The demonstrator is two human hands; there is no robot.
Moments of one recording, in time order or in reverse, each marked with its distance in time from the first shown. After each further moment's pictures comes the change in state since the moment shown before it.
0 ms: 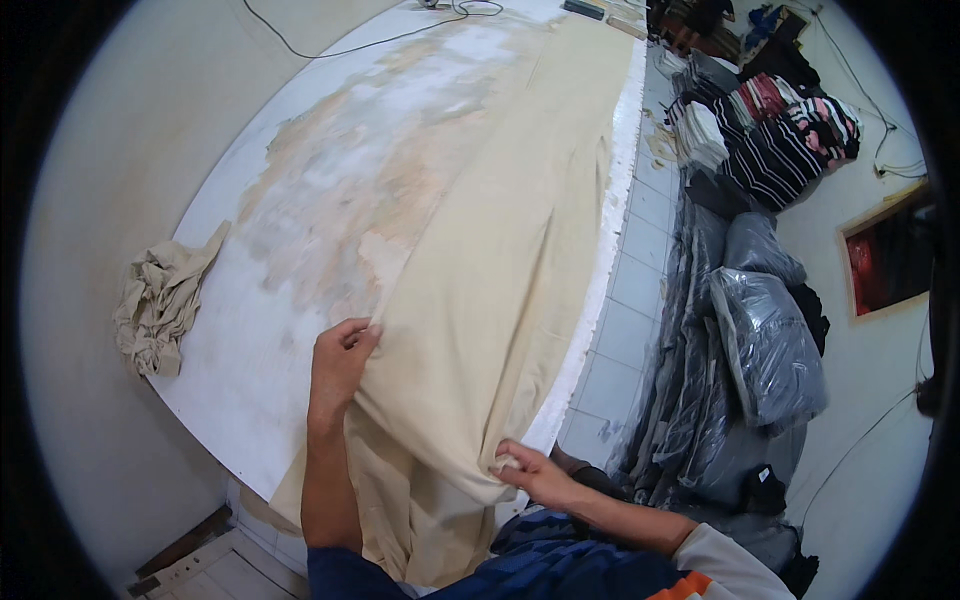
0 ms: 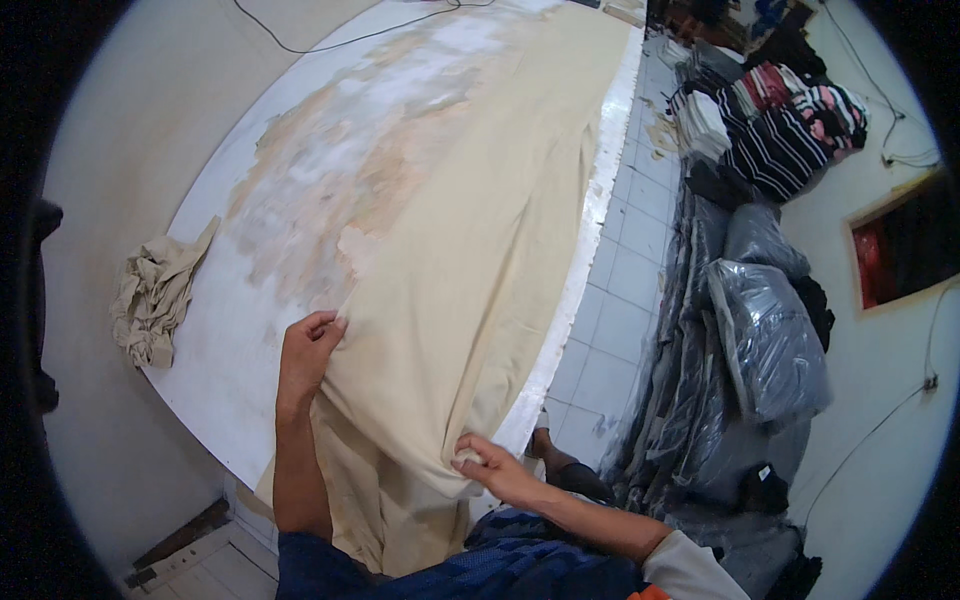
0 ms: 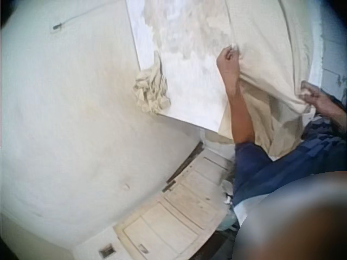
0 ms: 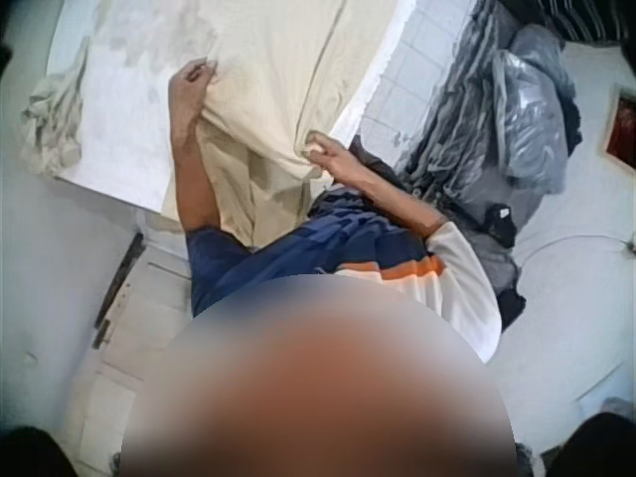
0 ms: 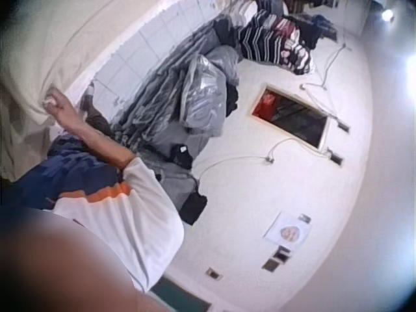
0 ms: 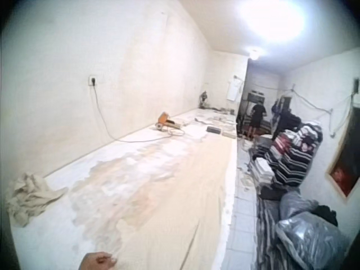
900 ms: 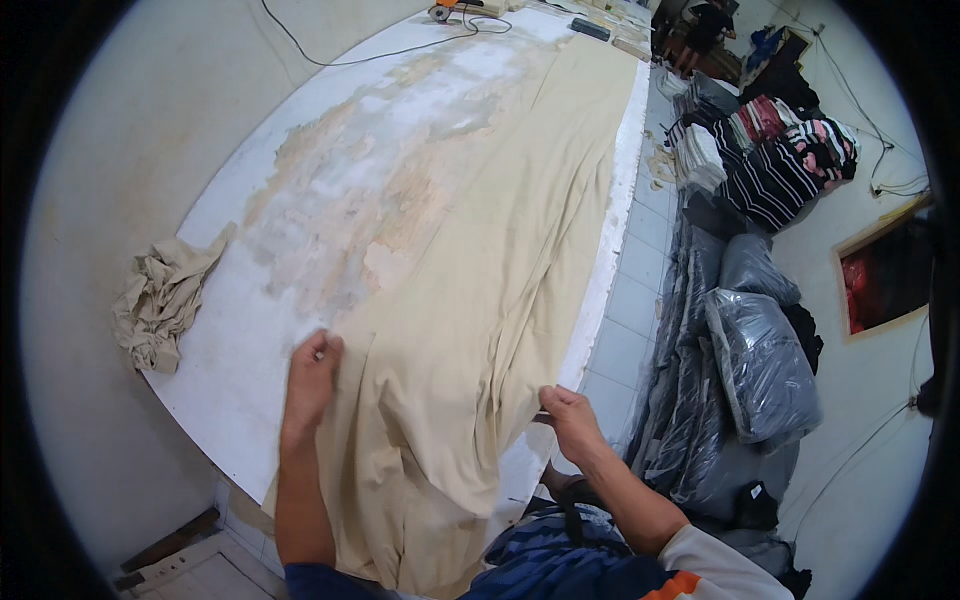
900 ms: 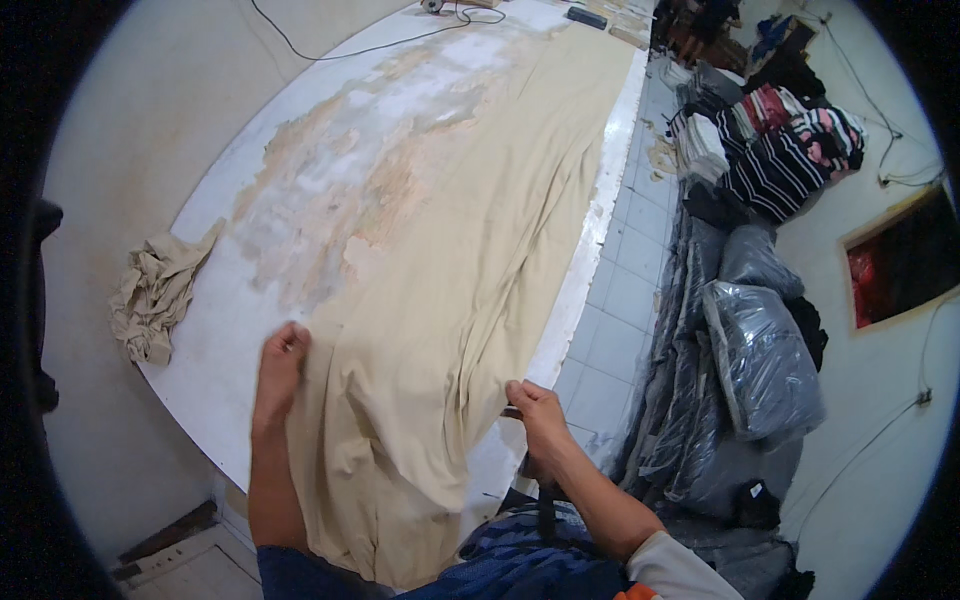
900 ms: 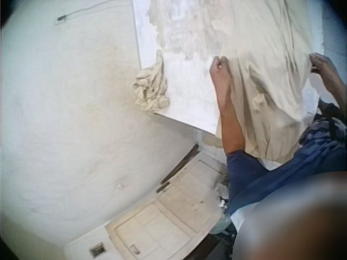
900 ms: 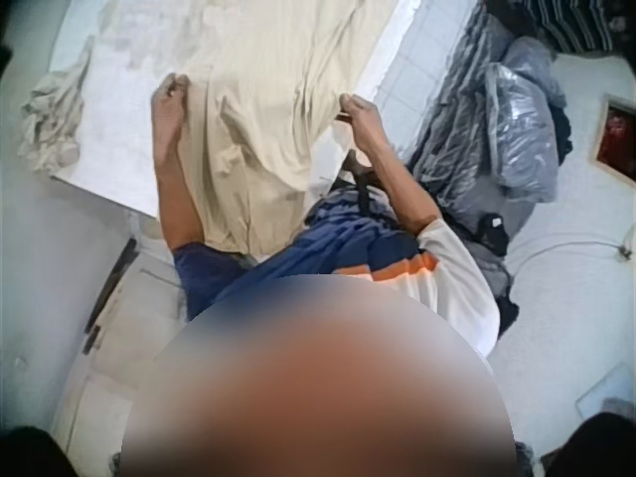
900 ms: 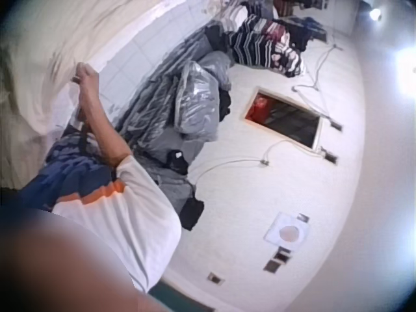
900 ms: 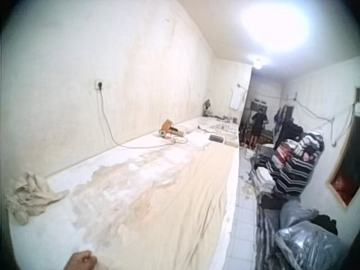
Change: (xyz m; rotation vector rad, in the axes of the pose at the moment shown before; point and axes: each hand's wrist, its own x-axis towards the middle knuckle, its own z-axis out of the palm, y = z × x) left_hand -0.009 -0.002 -0.040 -0.015 0.050 0.068; right_hand 0.044 -0.049 -0.067 0.170 0.454 -0.205
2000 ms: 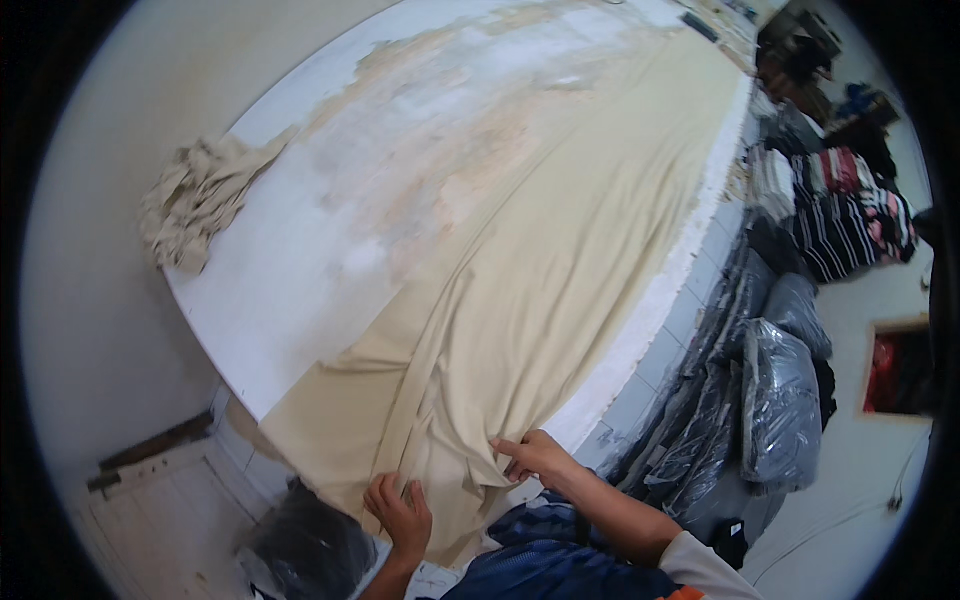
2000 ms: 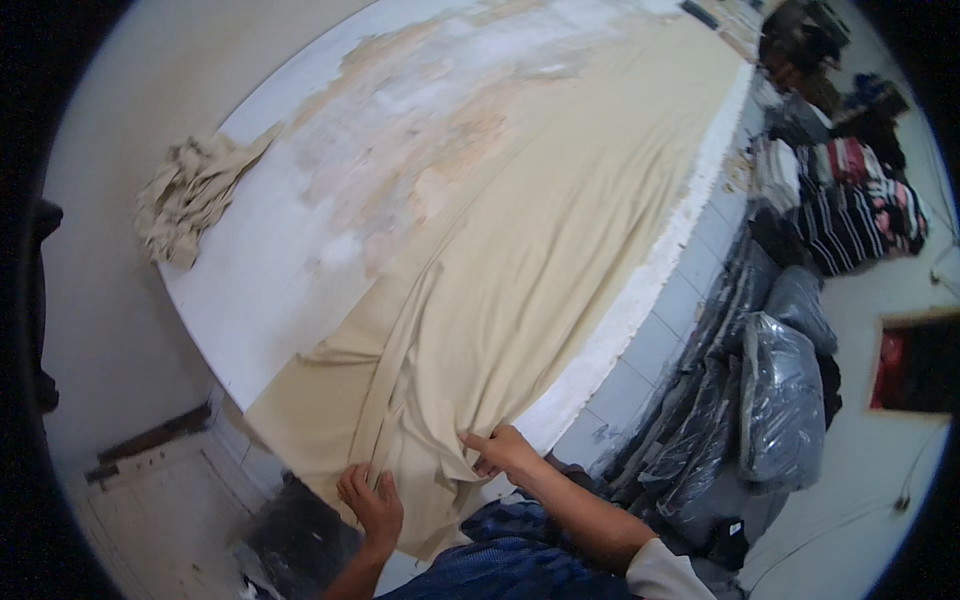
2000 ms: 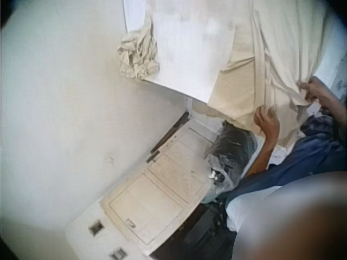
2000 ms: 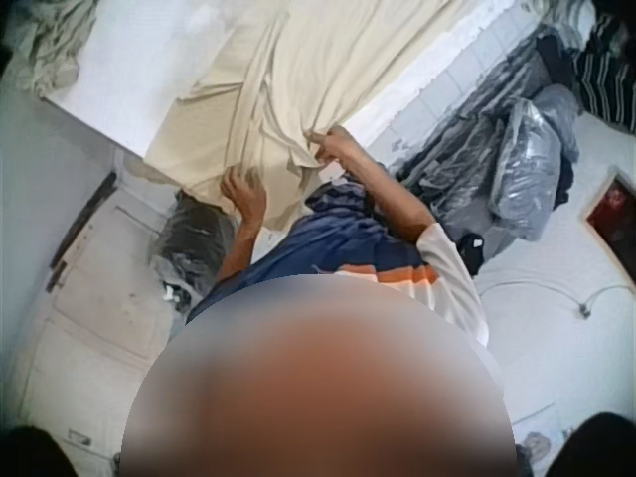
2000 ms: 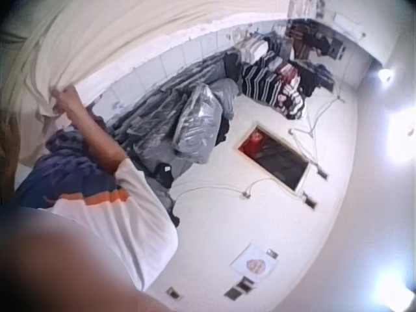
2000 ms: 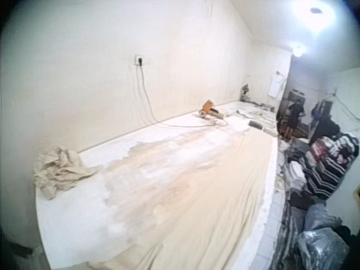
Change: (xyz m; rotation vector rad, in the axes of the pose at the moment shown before) left_hand -0.308 -0.114 0.088 0.843 0.488 -0.155; right_hand -0.033 0.060 0.066 -0.619 -0.375 0.642
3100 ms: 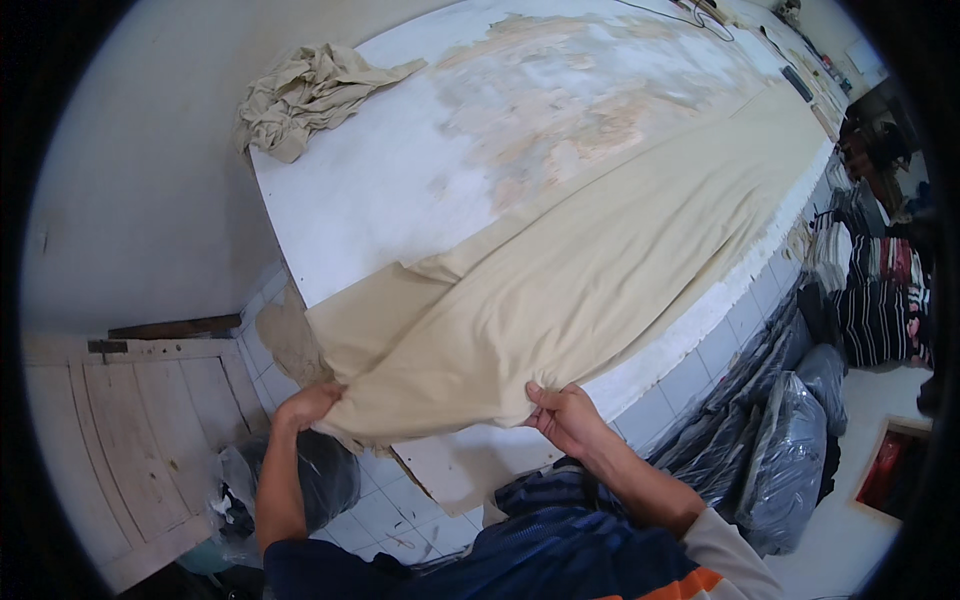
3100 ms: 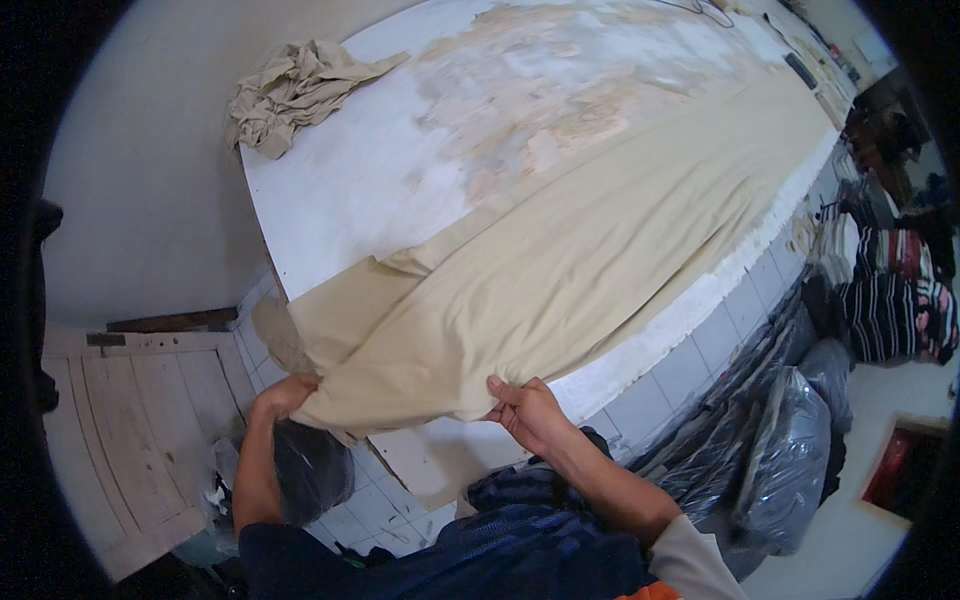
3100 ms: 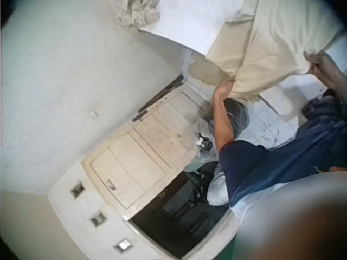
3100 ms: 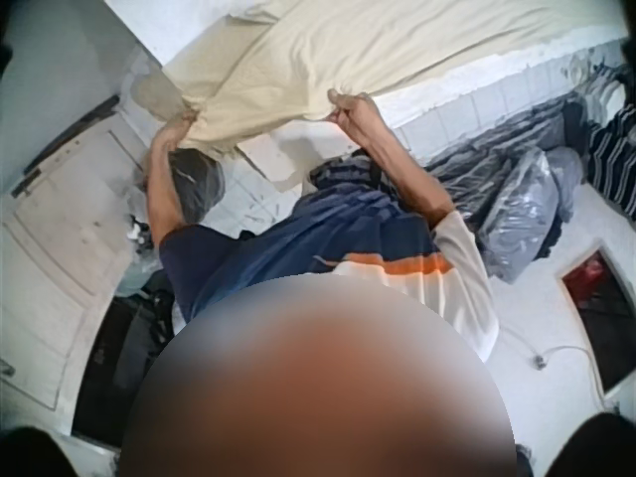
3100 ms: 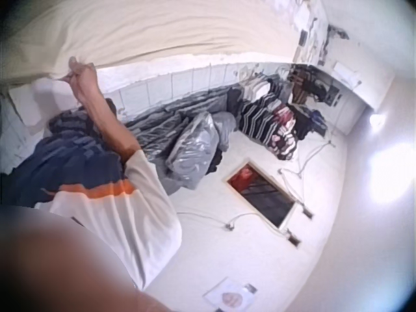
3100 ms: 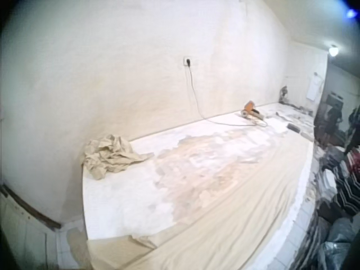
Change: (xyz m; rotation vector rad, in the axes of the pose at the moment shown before) left_hand 0.098 -0.173 -0.118 -0.259 -0.902 -0.642; right_hand -0.045 -0.024 0.037 0.584 -0.387 -0.273
